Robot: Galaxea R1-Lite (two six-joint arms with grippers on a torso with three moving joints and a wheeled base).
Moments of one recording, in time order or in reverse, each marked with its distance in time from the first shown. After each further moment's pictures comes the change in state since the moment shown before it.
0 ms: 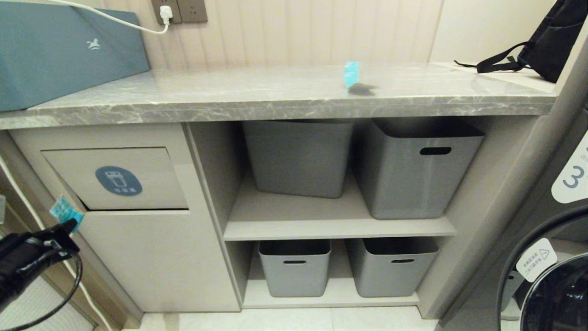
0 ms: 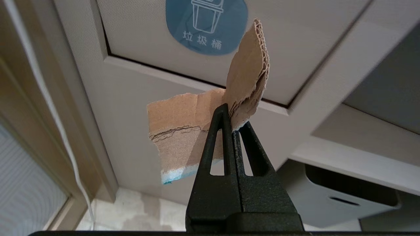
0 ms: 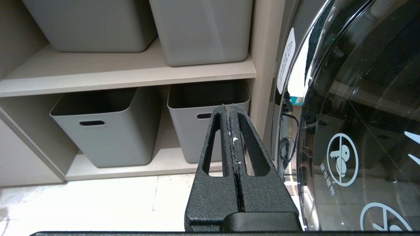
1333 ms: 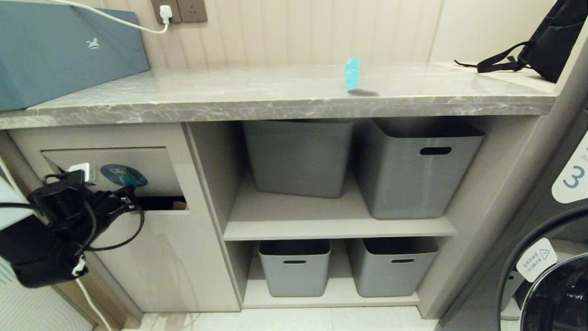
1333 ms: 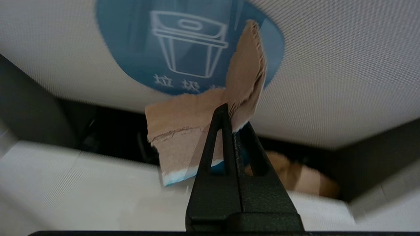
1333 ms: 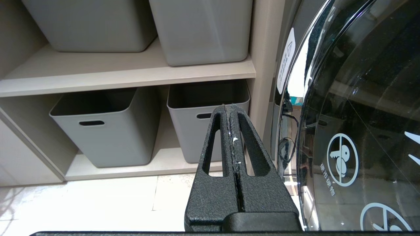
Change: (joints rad) left arm -0.107 0.603 -0.621 -0.059 0.008 0.030; right arm 0.000 0.000 0.000 0.000 0.000 0.000
